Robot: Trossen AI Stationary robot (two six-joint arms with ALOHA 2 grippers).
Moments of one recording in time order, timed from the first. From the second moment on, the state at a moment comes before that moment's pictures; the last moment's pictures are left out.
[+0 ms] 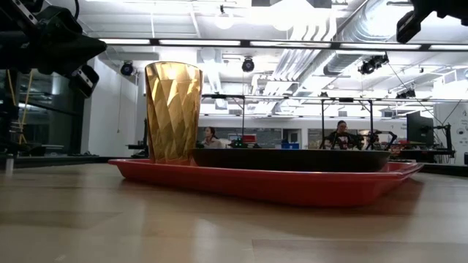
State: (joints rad) left arm -0.03 0.01 0.01 0.02 0.08 -0.44; right arm 0.12 0.03 0.26 0.10 0.05 0.27
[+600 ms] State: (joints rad) left arm -0.03 0.01 0.01 0.02 0.08 -0.44; right arm 0.12 0.12 0.26 0.07 0.22 0.44
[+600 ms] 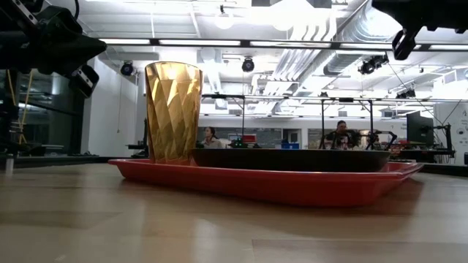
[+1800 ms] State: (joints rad) left arm -0.03 0.01 0.01 0.02 0.08 -0.44; right arm 0.12 0.00 0.29 -0.04 0.07 0.34
